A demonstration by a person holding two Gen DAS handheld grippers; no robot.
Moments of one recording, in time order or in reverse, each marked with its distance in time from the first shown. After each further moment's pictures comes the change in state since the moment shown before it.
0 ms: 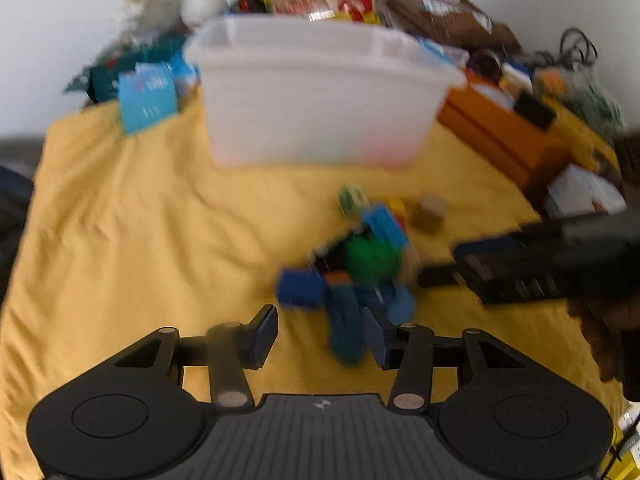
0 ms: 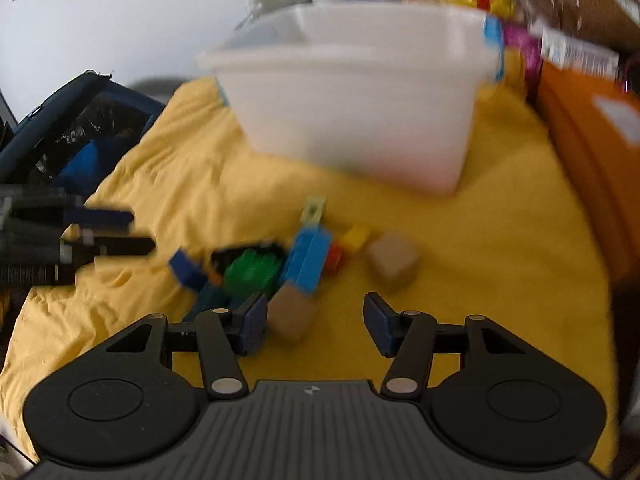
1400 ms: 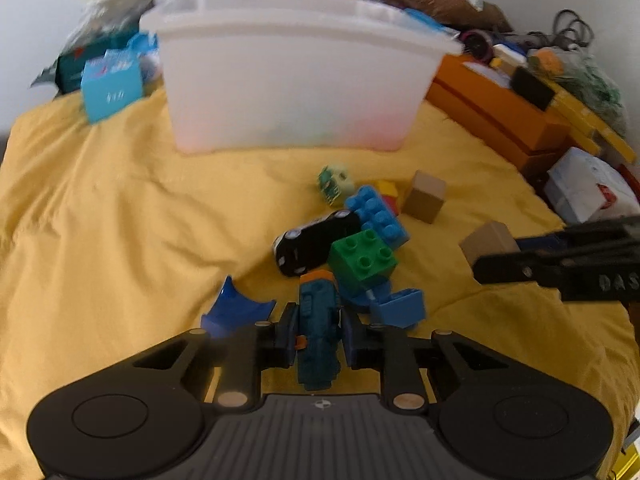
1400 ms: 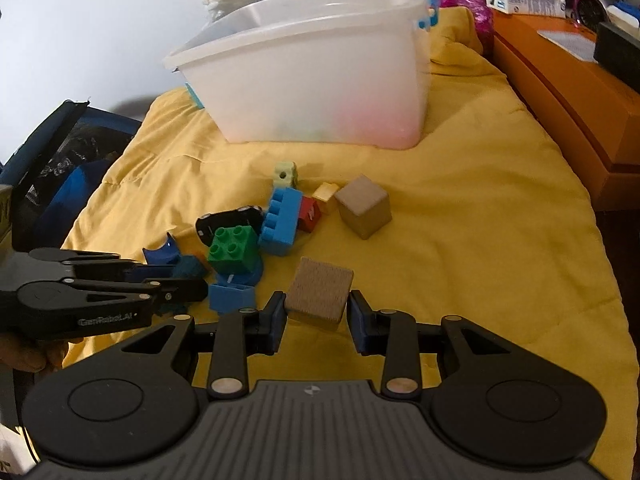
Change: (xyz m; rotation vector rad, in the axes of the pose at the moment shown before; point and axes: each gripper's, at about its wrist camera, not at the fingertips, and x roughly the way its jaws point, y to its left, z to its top) left arm 0.030 -0.004 0.003 0.039 0.004 -0.047; right arm -0.012 -0.021 -0.031 0.124 -0.020 -0.005
